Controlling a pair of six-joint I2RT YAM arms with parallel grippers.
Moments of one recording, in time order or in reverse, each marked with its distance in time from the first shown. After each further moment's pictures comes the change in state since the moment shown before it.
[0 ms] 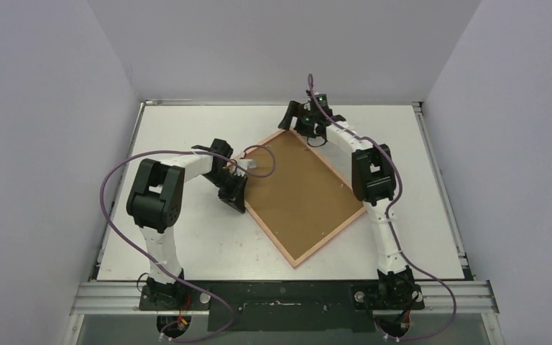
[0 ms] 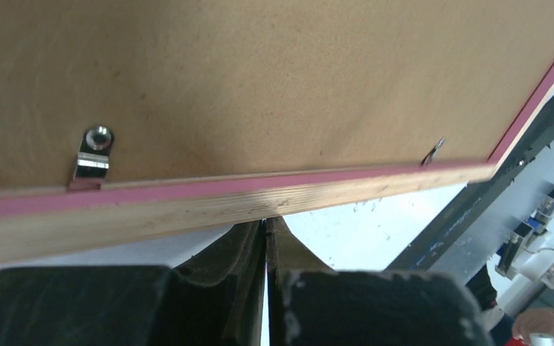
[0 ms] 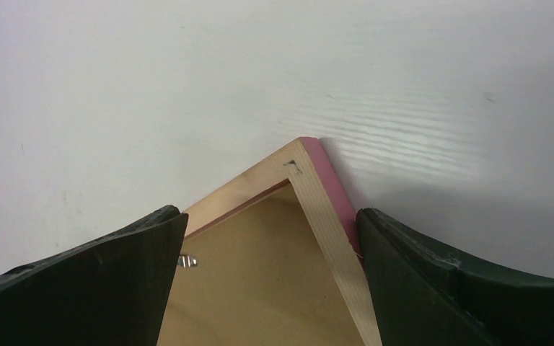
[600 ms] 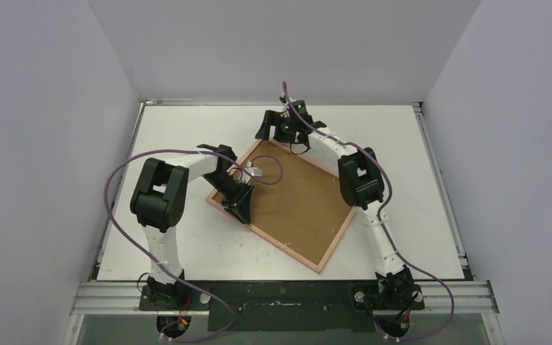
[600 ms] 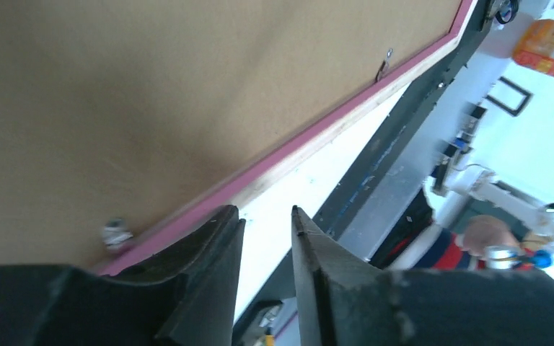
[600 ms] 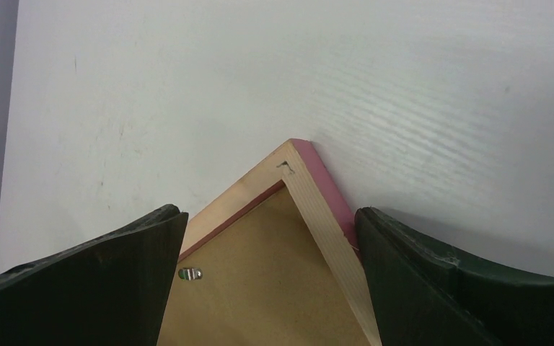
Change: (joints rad) left arm -0.043 0.025 0.019 -0.266 0.158 0.080; right arm 0.140 0.089 0.108 0.051 -0.100 -0.035
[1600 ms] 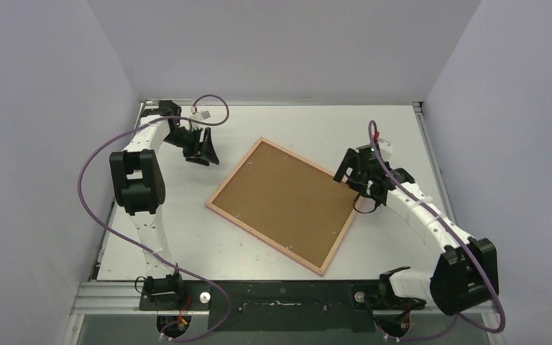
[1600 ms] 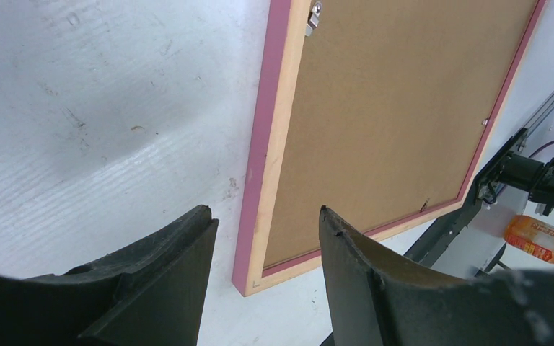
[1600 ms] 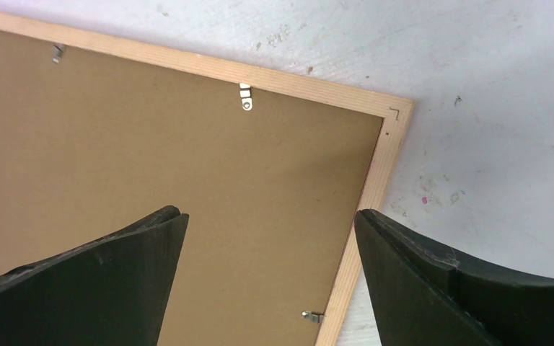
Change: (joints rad) left arm 0.399 0.170 0.545 -0.049 -0.038 -0.021; right arm -0.122 -1.224 -1.189 -0.376 0.580 0.155
